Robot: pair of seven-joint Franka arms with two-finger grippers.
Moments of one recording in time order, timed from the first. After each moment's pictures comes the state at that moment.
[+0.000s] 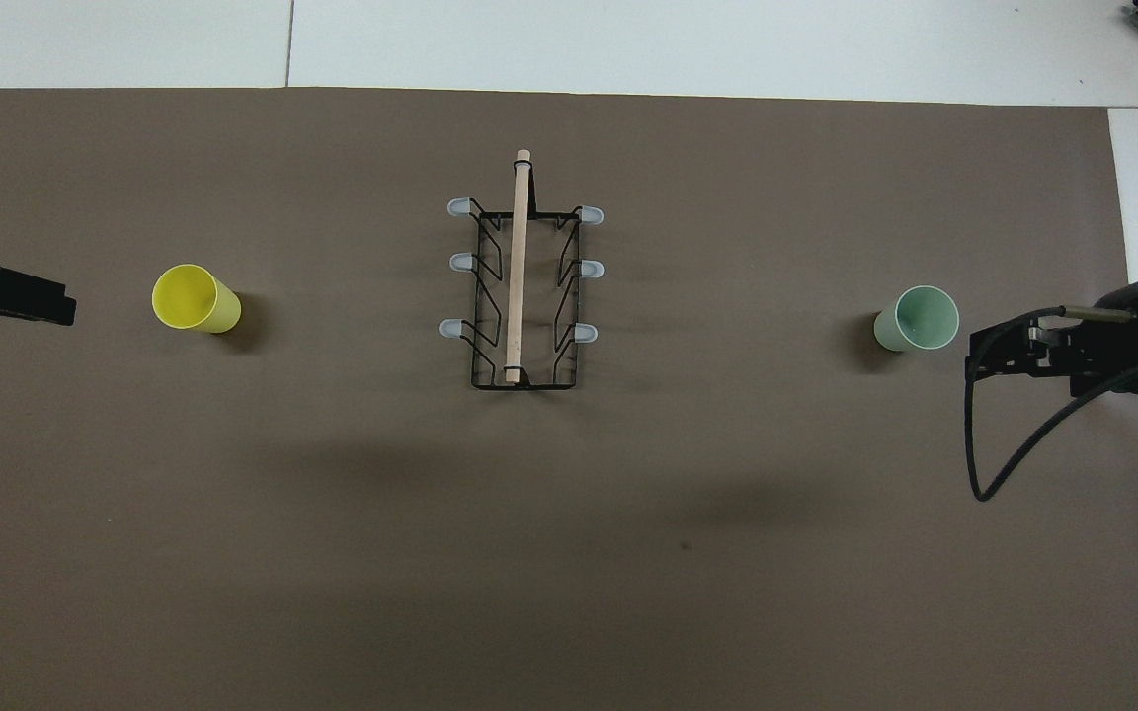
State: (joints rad) left arm -0.06 -0.01 0.05 -1.61 -0.02 1.63 0.13; right arm 0.02 -0.07 -0.01 -1.76 0.03 1.60 0.17
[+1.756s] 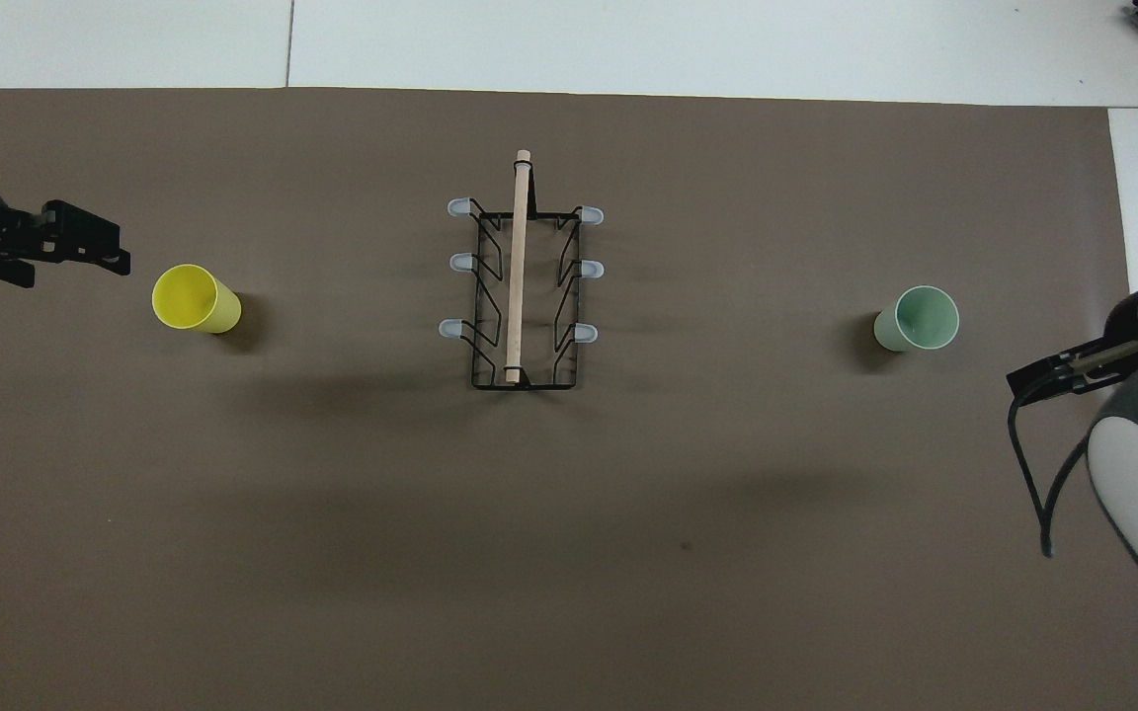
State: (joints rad) left arm -0.05 0.24 0.08 -1.45 -0.13 1.63 -0.03; right arm 0.05 -0.07 0.00 -1.77 -0.24 1.60 -0.21
